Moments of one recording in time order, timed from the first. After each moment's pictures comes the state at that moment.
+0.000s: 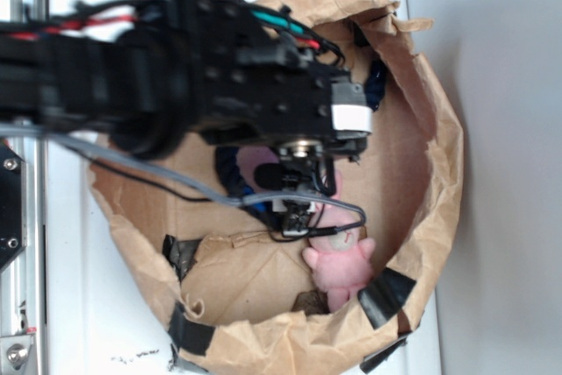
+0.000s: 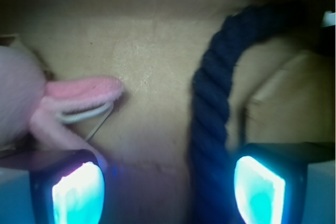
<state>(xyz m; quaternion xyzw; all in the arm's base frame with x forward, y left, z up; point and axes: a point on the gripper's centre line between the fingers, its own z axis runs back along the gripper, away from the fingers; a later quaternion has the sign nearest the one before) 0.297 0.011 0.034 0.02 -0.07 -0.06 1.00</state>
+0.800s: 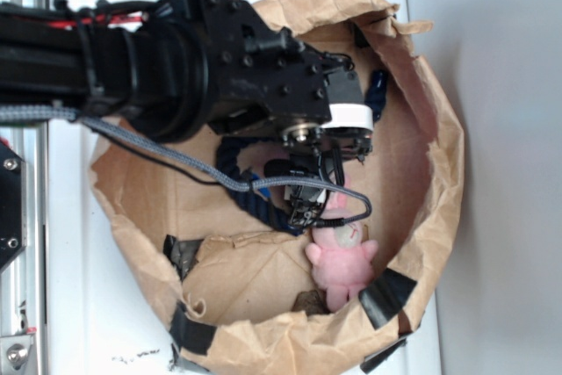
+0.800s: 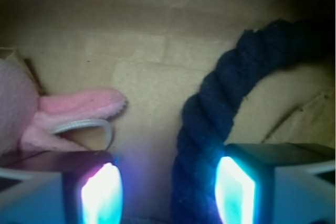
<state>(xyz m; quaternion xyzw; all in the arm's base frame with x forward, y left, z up) 0.308 0.014 0.020 0.01 -0.11 -0.10 0.99</state>
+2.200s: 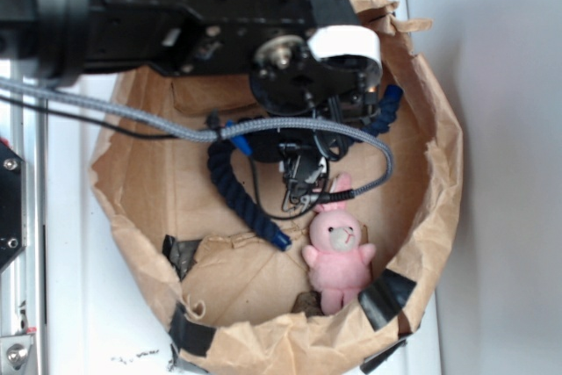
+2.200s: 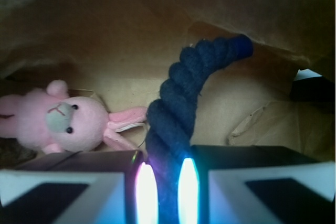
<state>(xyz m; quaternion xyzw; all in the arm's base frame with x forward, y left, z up) 0.296 0.013 0.095 -0.05 -0.14 -0.08 0.99</state>
